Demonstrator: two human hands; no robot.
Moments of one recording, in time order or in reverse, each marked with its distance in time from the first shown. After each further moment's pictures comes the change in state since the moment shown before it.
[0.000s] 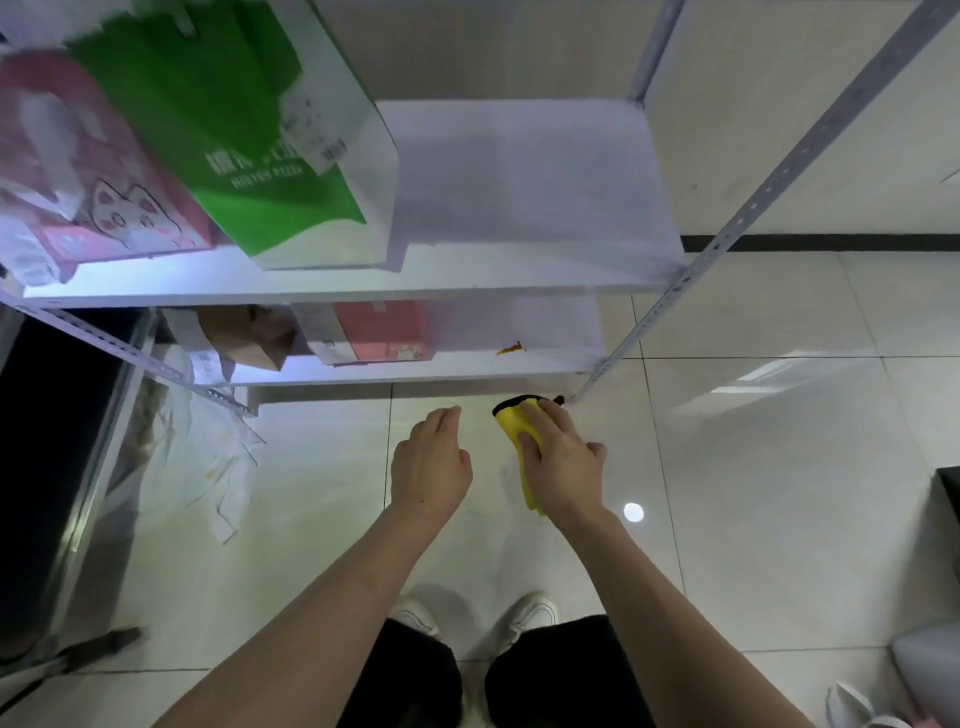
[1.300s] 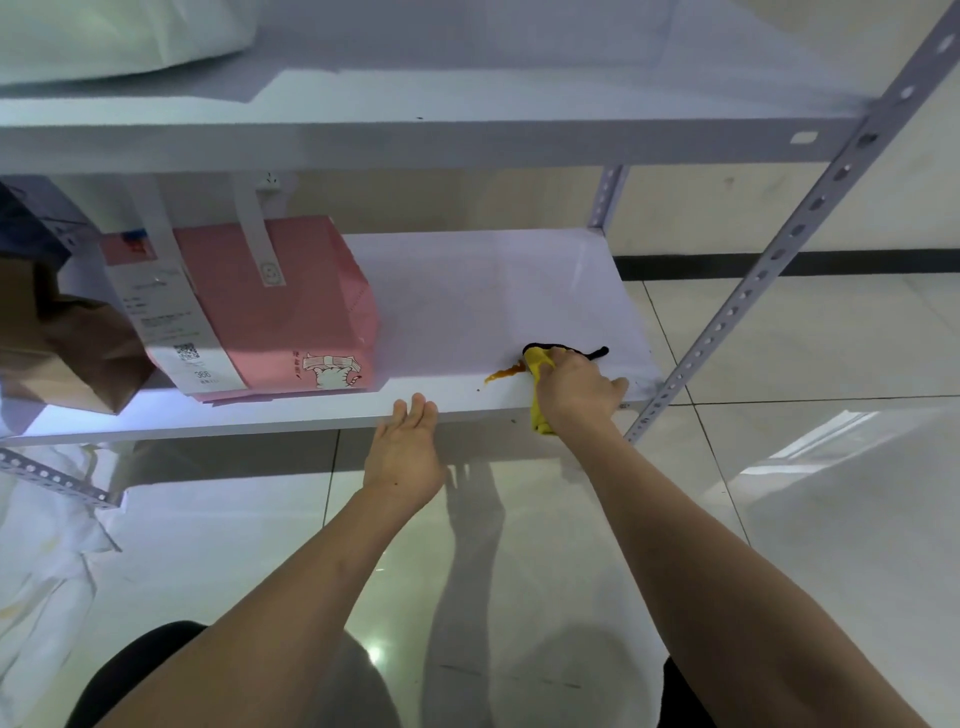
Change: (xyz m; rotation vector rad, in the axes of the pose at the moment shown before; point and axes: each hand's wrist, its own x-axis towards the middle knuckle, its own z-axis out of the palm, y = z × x) left_hand 0.293 -0.091 0.260 0.173 0.031 0.115; right_hand 0.314 0.142 0.224 -0.193 0.160 0.225
